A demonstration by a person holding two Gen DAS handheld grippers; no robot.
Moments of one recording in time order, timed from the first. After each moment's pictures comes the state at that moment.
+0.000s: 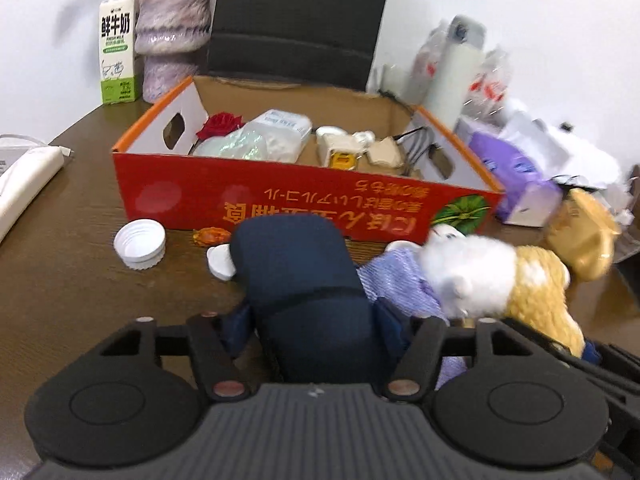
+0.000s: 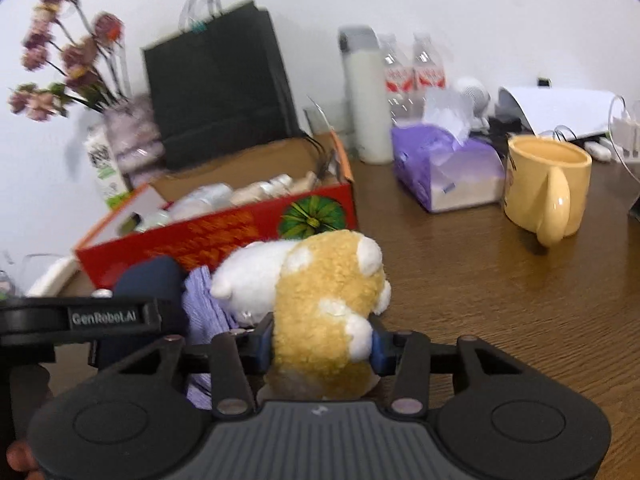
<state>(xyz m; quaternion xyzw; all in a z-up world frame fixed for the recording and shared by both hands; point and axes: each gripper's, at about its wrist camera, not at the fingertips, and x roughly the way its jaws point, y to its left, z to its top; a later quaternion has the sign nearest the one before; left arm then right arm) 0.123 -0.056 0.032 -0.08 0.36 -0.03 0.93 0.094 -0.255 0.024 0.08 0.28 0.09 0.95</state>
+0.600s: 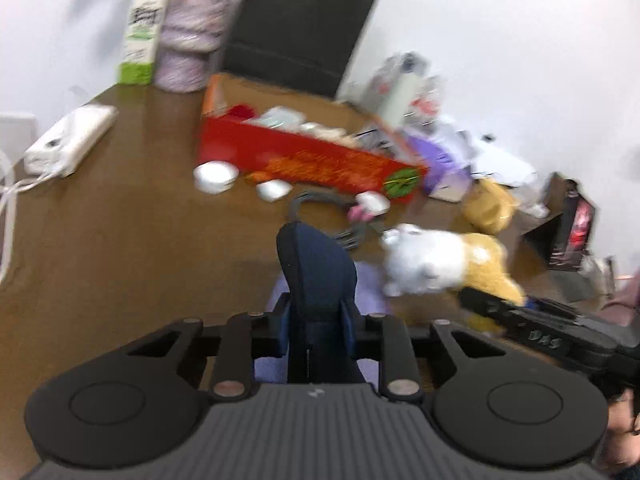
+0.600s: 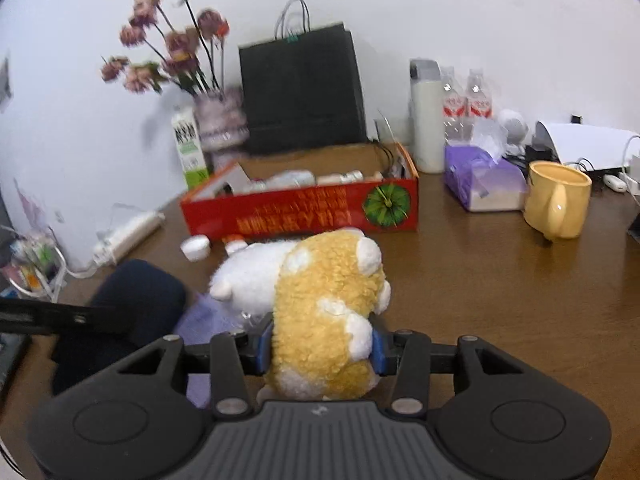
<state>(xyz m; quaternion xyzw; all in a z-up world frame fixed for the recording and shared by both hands) -0.018 0.048 0.054 -0.12 0.36 -0.11 0.92 -0.005 -0.235 0.036 0.04 0.29 0.13 0.95</state>
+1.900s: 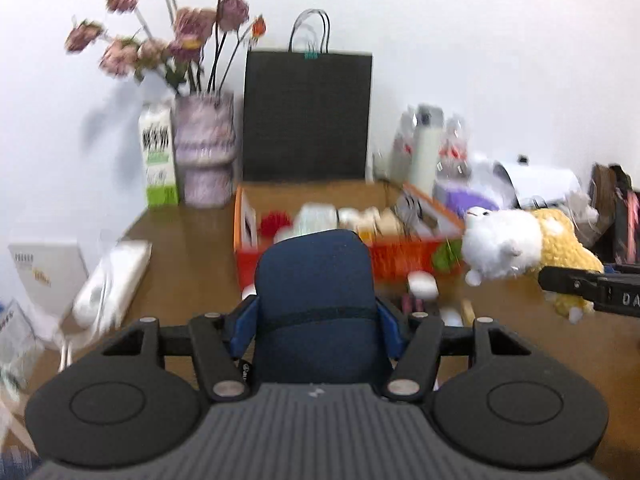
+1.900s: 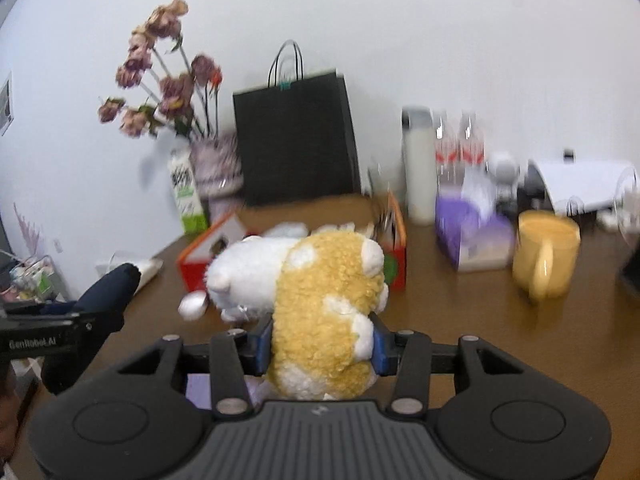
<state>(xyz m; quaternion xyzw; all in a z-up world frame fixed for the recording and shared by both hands) 0.030 0.022 0.117 0.00 0.25 -0.05 0.97 0.034 -0.250 0.101 0.05 0.22 0.14 0.96</state>
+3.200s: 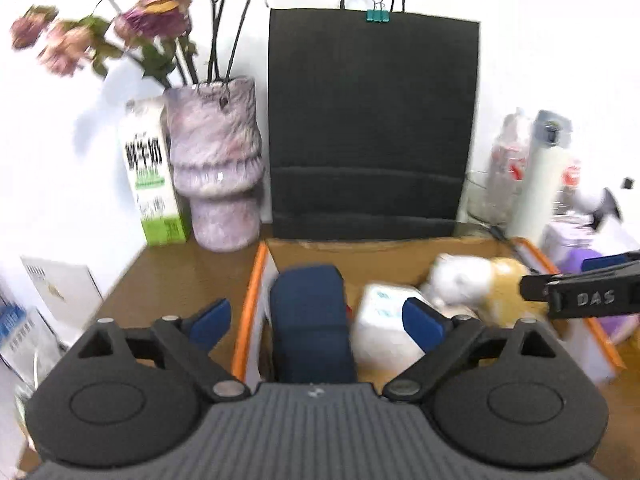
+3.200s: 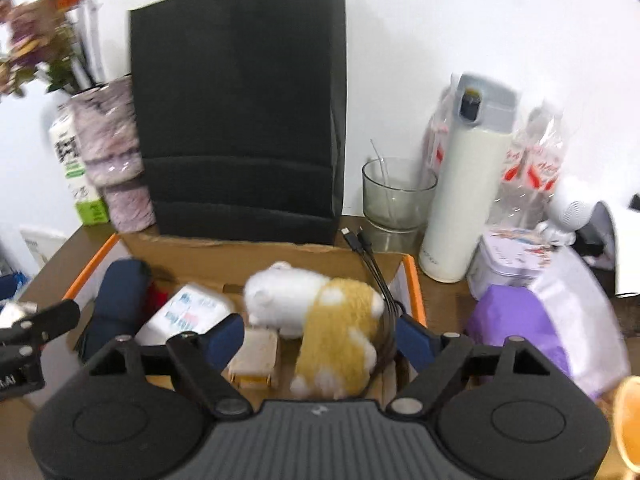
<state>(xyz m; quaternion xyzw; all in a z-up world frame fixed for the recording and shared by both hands) 0.245 0.017 0.106 0.00 0.29 0.03 0.96 0.314 -0.185 0.102 -0.04 0.35 0.10 0.93</state>
